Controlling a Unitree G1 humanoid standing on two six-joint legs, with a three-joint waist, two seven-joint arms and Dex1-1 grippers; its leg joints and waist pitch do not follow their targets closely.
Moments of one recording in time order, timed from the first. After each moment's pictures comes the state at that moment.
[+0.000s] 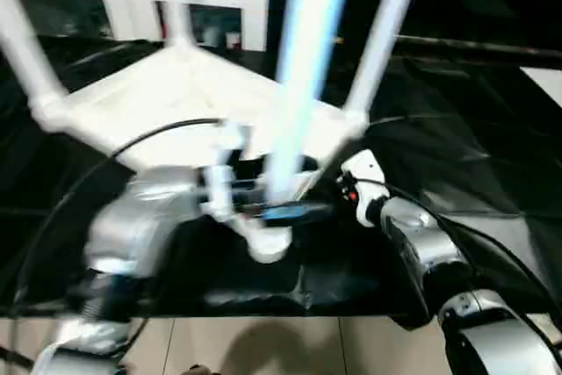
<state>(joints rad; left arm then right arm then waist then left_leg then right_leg) -0.53 0.25 -0.19 0.10 -0.41 0.36 -1.14 -0.63 -0.16 0.09 0.95 0.01 -0.09 0.55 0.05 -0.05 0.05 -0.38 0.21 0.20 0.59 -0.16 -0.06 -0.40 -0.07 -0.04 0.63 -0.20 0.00</state>
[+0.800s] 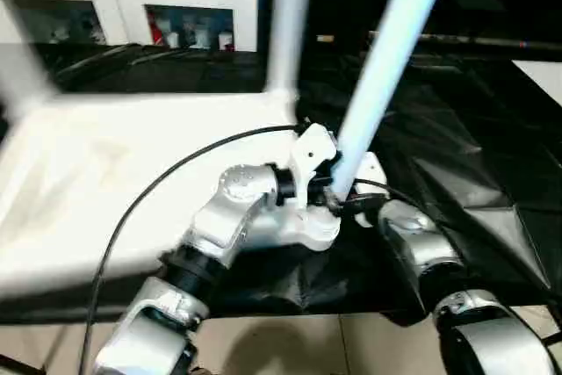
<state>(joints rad) -0.65 0.12 -0.29 0.43 -0.14 0.09 -0.94 -0.63 -0.13 0.07 0.99 -0.01 -0.14 0.52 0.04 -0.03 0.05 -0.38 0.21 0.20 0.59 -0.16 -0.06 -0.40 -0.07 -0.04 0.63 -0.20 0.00</state>
